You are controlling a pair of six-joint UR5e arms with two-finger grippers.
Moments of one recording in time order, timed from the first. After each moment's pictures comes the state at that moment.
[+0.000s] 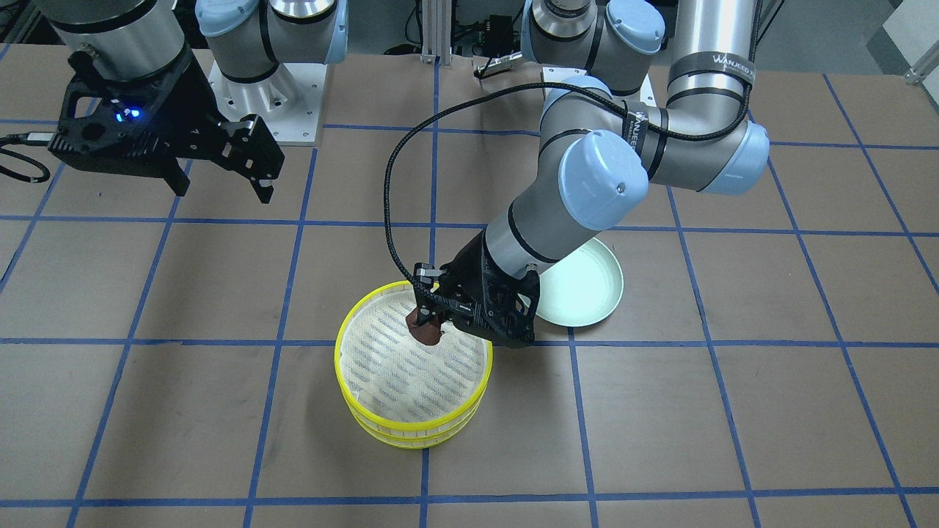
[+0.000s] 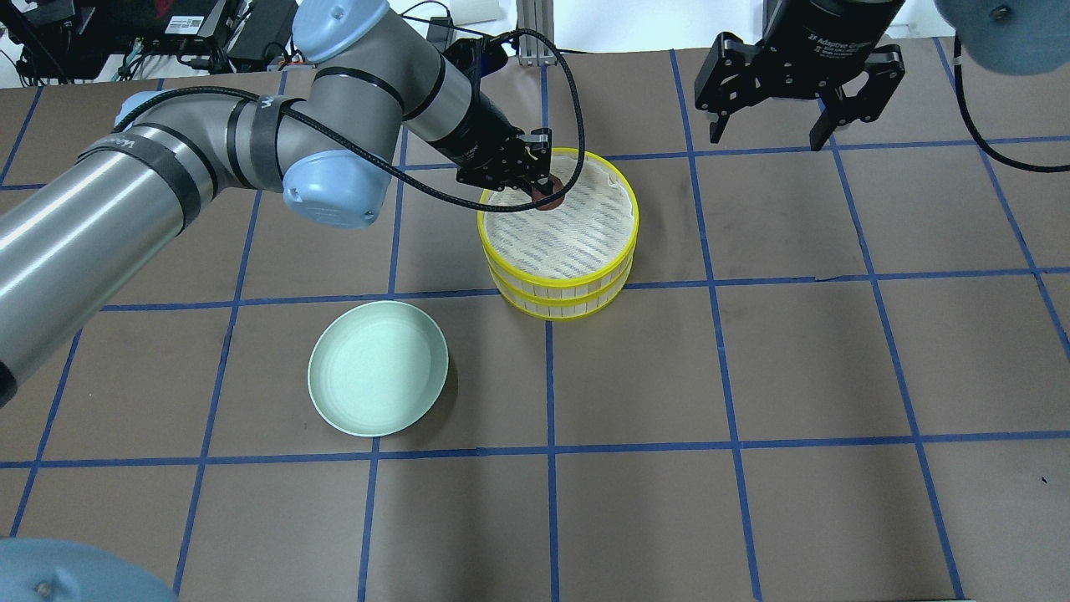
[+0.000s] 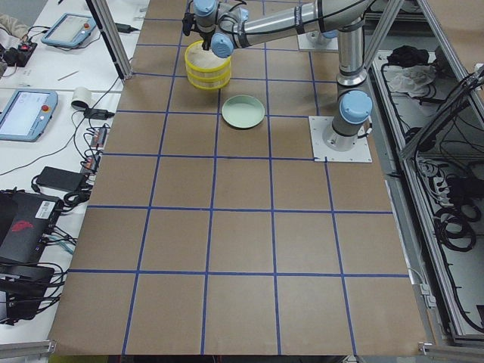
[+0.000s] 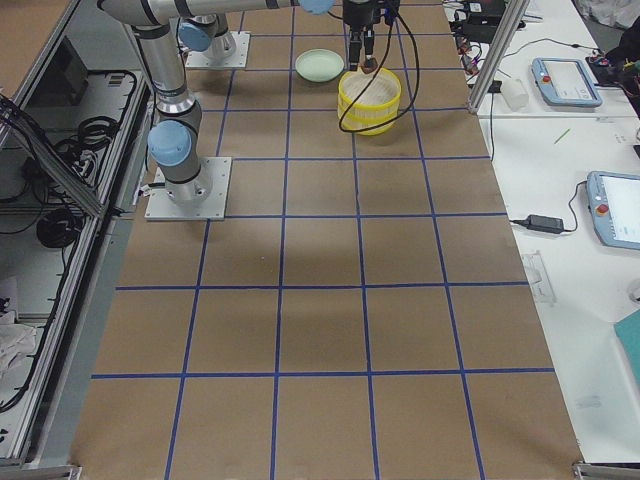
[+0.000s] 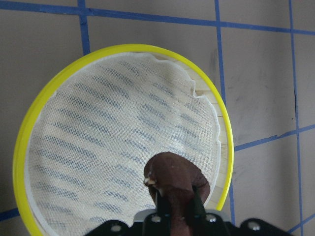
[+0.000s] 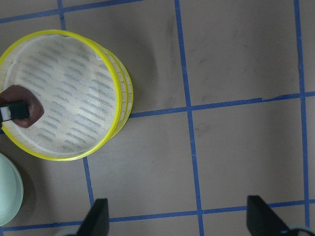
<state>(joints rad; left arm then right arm) -1.75 -1.94 -1.60 -1.01 1.07 -0.14 1.60 -1.51 1.42 -1.52 -1.52 0.15</state>
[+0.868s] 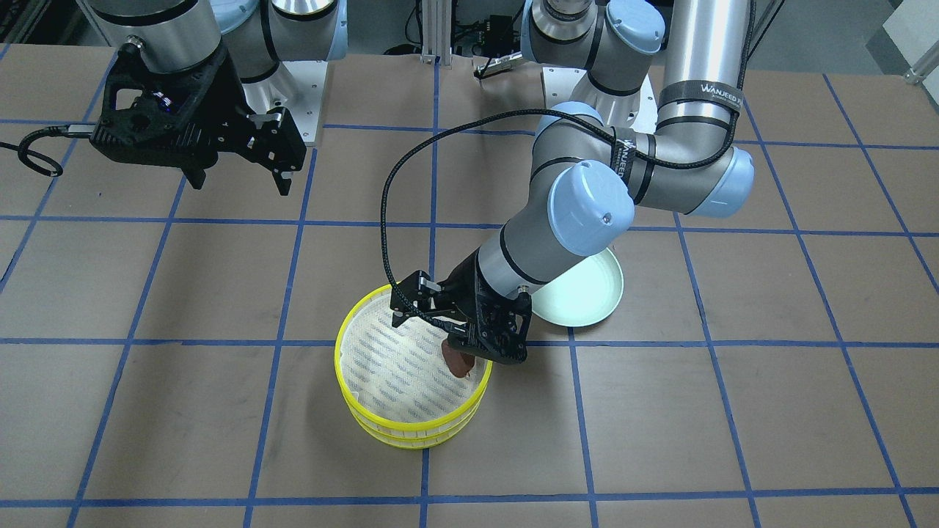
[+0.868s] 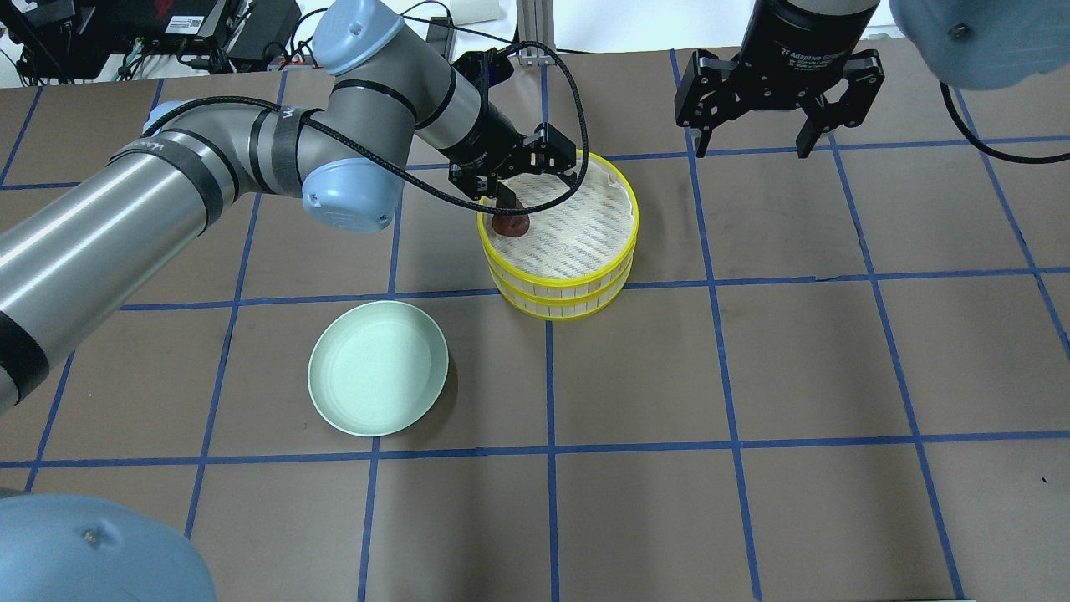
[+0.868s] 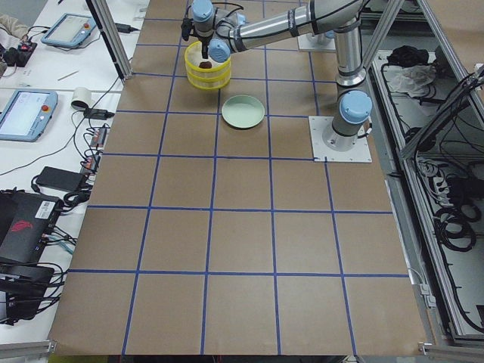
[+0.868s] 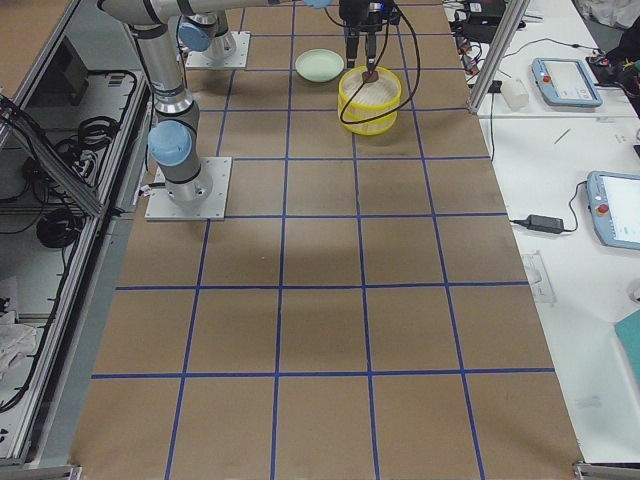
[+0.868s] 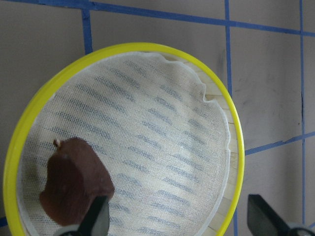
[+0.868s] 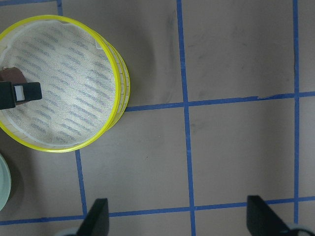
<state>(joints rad) -1.75 -1.98 -1.60 -0.97 1.06 -0.17 1.65 -1.51 1.42 -1.52 -1.57 0.16</state>
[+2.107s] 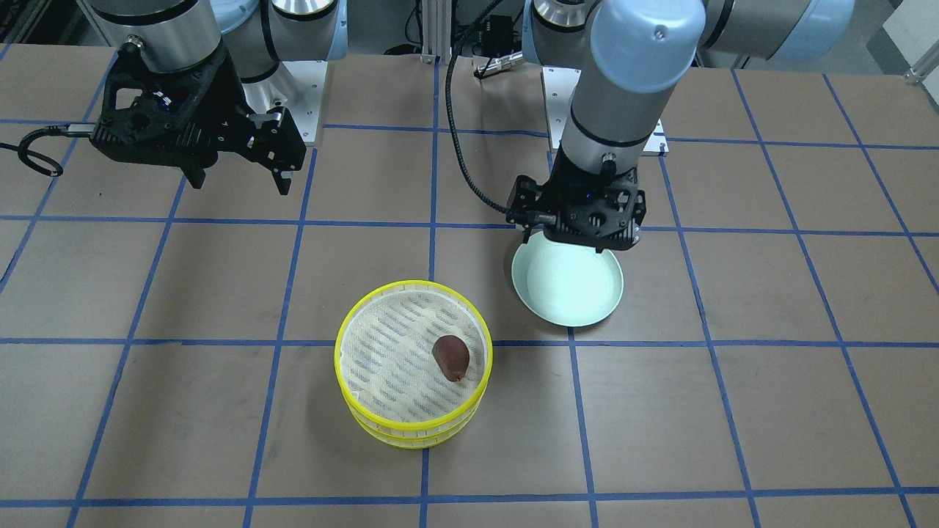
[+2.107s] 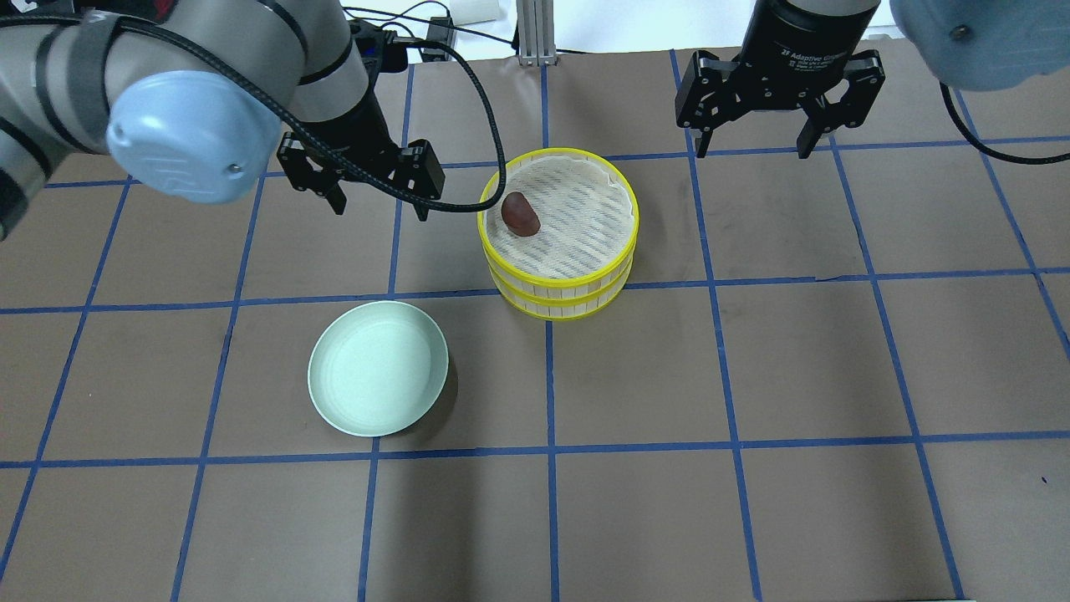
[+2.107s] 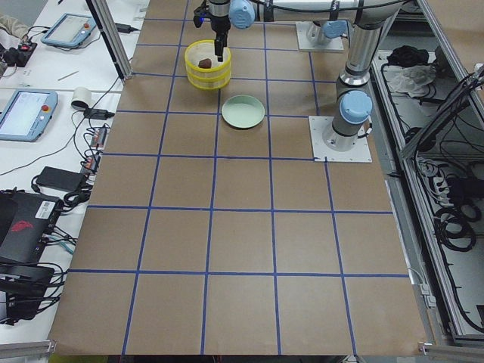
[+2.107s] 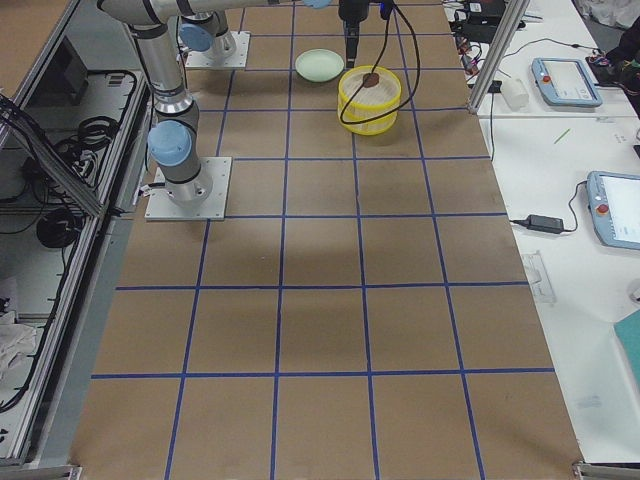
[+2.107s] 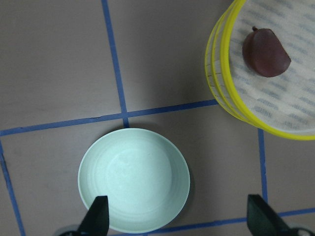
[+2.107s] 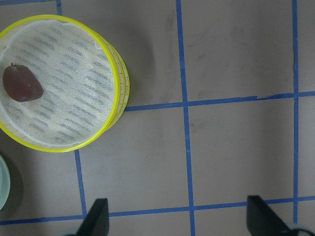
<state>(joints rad) -1.71 -1.70 -1.56 -1.46 1.58 -0.01 1.65 -1.51 1.43 -1.52 -1.58 0.16</state>
